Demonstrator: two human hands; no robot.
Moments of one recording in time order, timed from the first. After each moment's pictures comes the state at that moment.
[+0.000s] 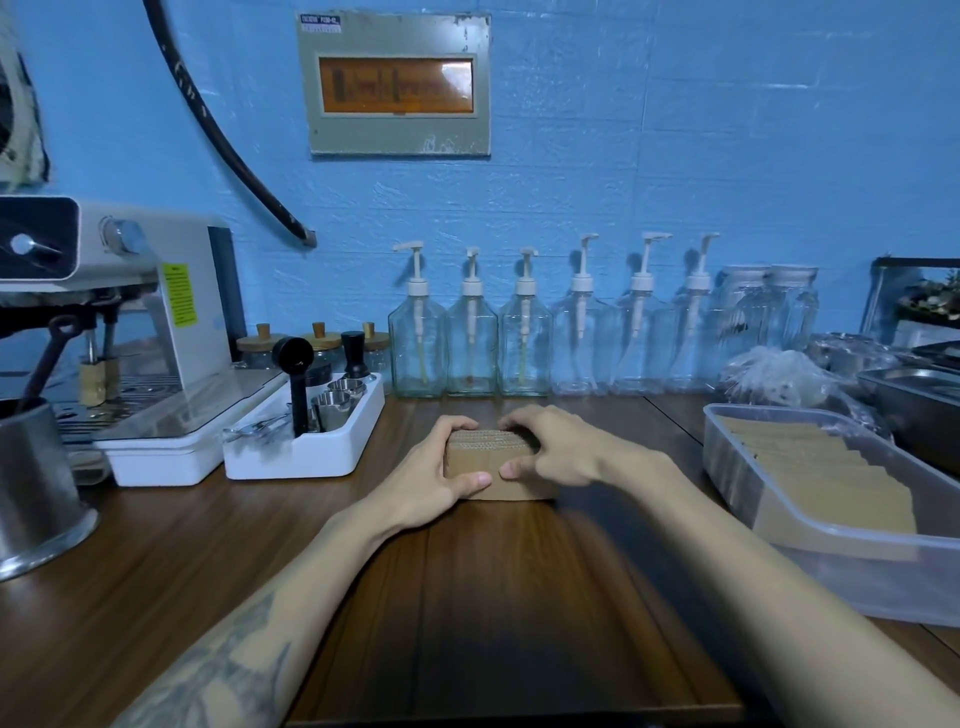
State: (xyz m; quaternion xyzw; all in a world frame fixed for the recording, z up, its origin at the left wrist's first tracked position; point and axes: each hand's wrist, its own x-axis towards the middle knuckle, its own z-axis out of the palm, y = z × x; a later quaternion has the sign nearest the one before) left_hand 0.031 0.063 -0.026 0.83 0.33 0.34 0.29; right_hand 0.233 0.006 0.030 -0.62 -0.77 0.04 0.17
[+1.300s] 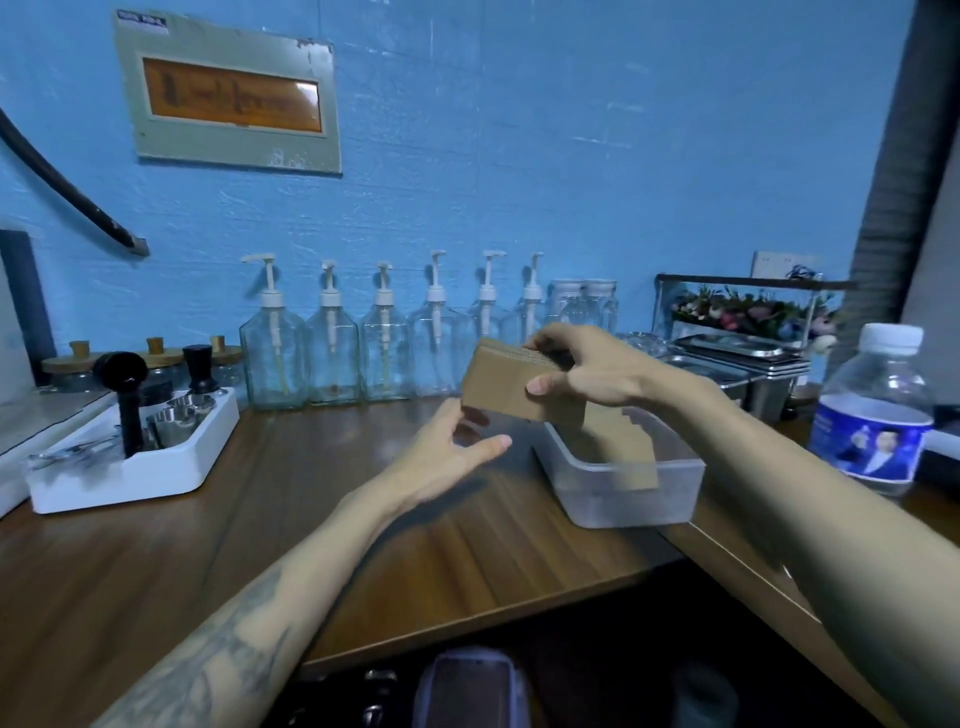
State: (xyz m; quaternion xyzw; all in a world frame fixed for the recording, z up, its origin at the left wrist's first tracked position) left_hand 0.165 -0.035 0.009 0.84 0.20 0.34 0.36; right_hand 0.347 -0.156 0.122 -0.69 -0.66 0.03 0.30
